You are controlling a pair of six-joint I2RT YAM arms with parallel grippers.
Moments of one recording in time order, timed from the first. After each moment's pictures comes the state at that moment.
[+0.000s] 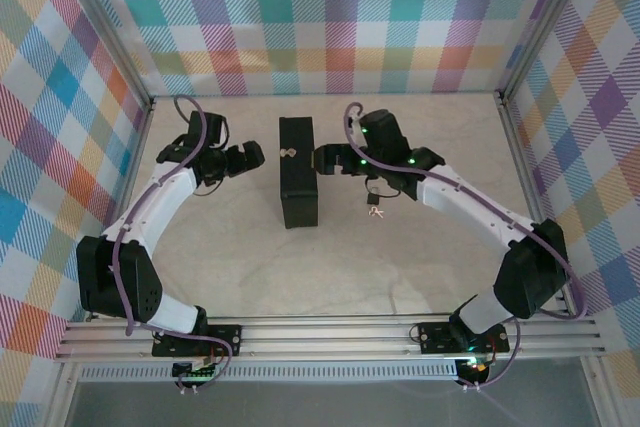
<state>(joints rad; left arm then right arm) -0.17 1.46 1.21 -0.69 0.10 -0.51 0.66 1.53 1.33 -0.44 -0.15 0.48</state>
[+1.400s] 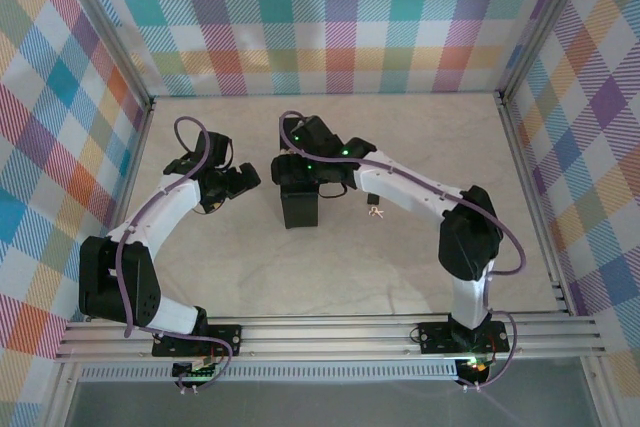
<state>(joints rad) -0.19 1.44 1.06 -0.71 0.01 -0.66 0.85 1.90 1.68 -0.65 0.02 0.59</state>
